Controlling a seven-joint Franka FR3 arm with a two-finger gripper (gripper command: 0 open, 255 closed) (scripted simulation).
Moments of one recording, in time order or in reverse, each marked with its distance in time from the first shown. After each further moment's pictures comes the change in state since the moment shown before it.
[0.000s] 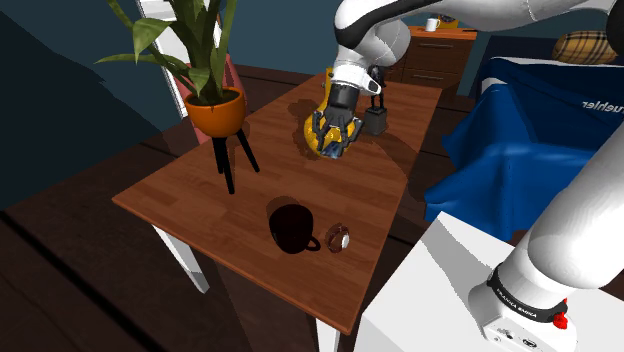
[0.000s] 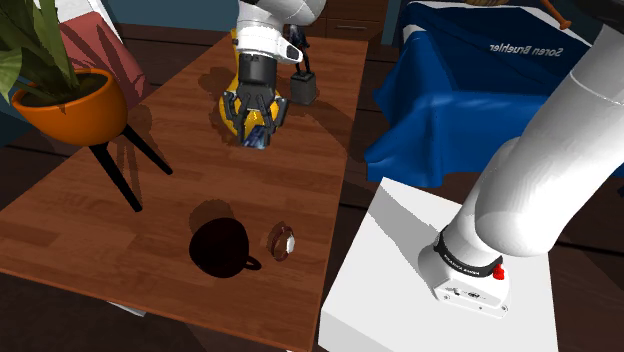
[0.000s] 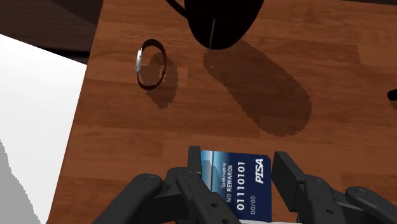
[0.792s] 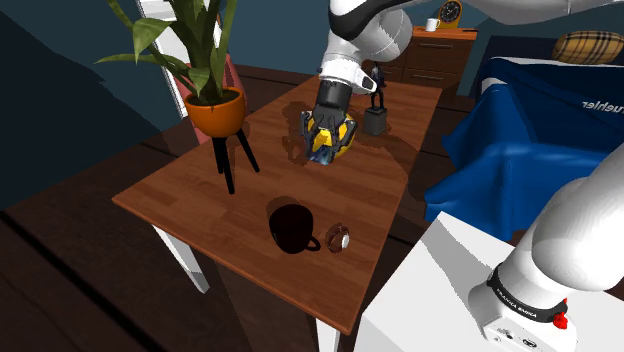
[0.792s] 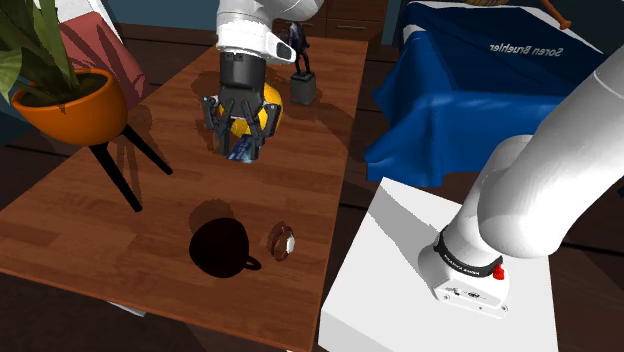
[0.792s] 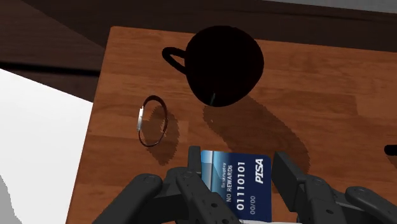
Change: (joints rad) arm 0.062 -0.106 0.070 -0.052 0.043 0.017 0.126
